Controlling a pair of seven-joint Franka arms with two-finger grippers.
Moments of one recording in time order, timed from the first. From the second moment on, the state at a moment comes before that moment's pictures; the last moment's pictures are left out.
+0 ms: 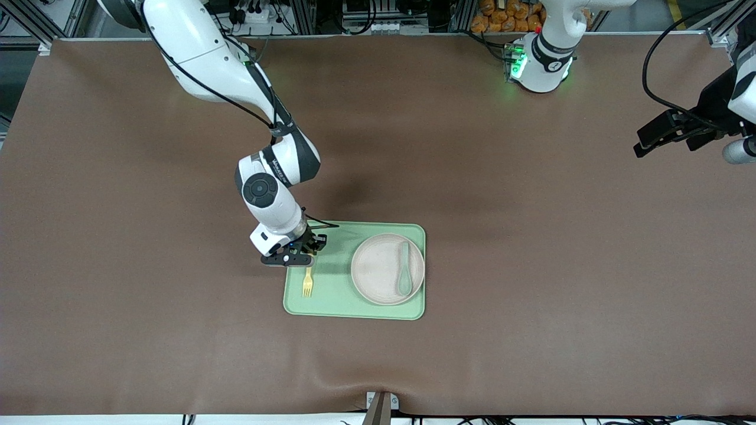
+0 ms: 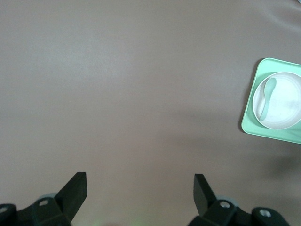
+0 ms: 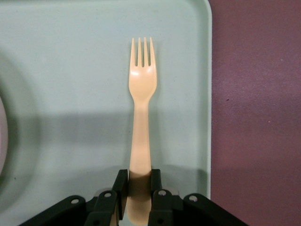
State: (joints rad) left arm -0.13 0.02 0.03 -1.46 -0.04 1.49 -0.25; right arm 0.55 0.66 -0.07 -1.79 0.12 2.58 0.45
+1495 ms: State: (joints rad) left arm -0.13 0.02 0.02 -1.46 -0.04 1.49 -0.25; right arm 0.46 0.55 -0.08 -1.74 0.12 2.29 0.30
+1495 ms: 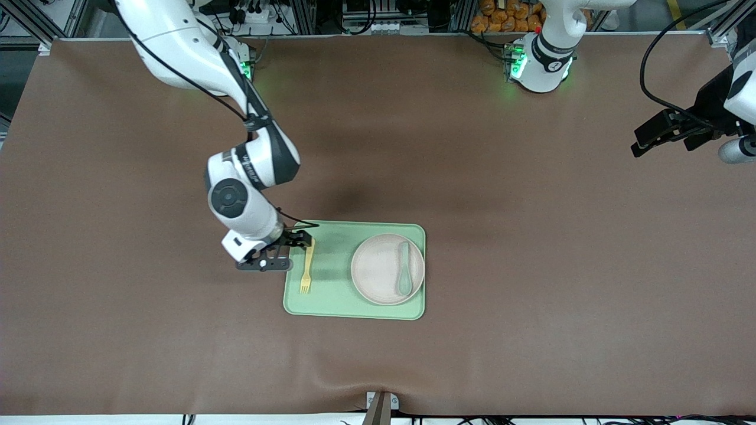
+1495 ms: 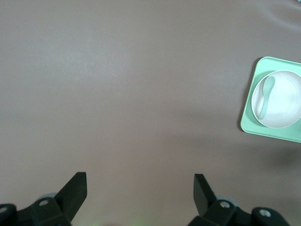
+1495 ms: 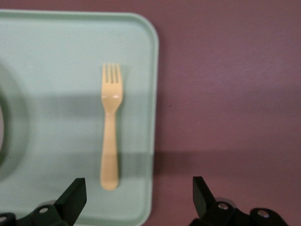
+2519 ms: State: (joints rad) left arm -0.13 0.02 0.02 -1.46 -0.04 1.49 -0.25; right arm 0.08 0.04 -0.08 -1.71 0.09 1.69 -0.07
